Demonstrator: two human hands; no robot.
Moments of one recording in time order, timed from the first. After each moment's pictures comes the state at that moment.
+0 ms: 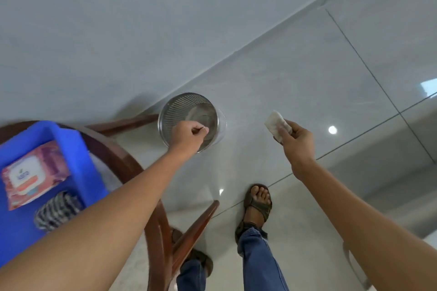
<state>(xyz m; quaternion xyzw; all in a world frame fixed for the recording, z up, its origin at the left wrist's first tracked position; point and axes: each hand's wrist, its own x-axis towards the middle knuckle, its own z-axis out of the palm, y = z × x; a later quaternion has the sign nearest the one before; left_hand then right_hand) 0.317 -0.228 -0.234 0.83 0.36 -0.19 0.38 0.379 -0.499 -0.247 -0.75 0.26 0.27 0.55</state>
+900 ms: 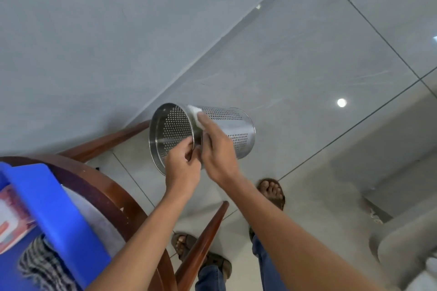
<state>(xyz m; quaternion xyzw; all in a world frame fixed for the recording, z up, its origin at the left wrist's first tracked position) 0.285 -0.260 -0.236 0.81 0.36 -0.14 0.45 0.325 -0.358 -0.271 -0.77 0.01 0.26 0.58</state>
